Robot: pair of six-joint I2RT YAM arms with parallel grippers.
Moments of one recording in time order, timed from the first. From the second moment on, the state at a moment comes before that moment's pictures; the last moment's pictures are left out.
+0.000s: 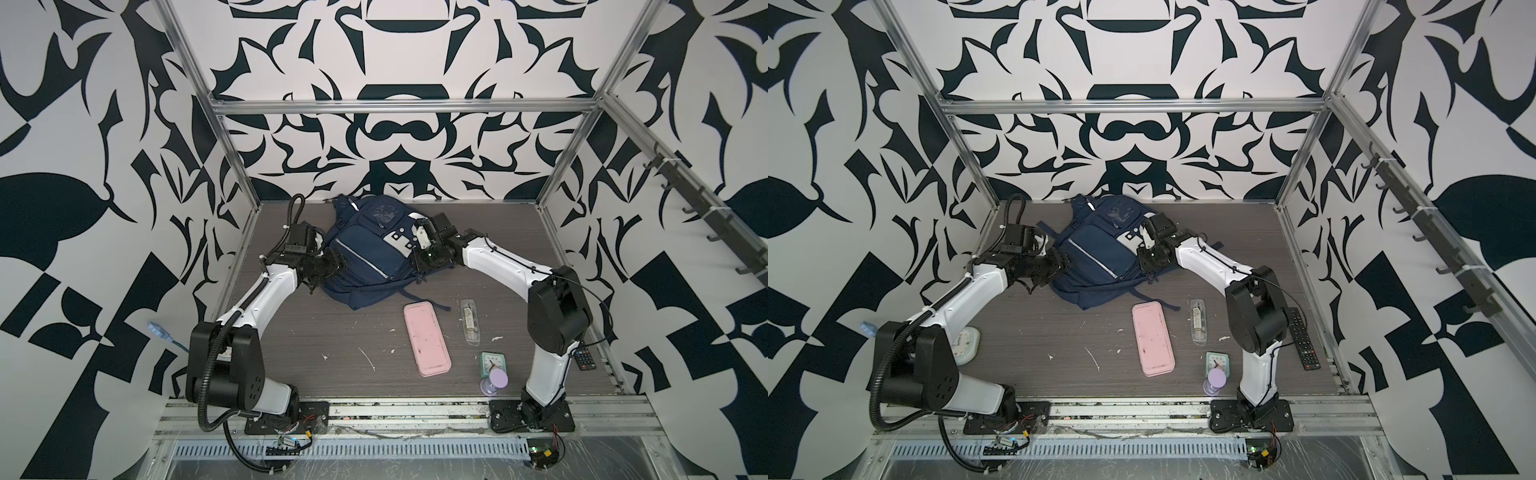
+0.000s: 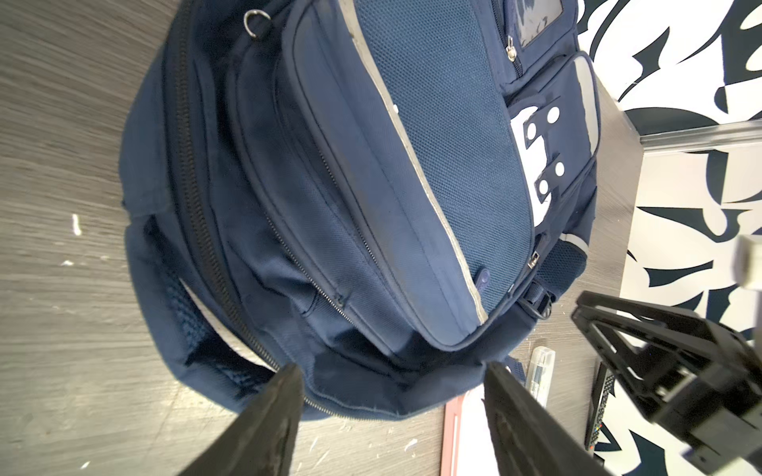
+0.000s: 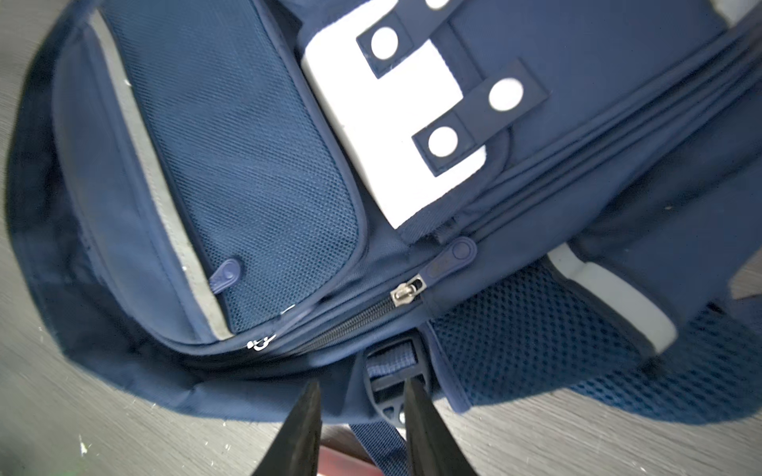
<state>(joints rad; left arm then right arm) -0.18 1.47 1.05 -0.52 0.36 -0.63 0.55 1.90 1.50 -0.60 -0.17 0.31</state>
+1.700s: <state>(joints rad) -0.23 1.76 1.09 -0.24 0.56 -0.83 0.46 1.85 1.46 -0.61 -0.16 0.33</state>
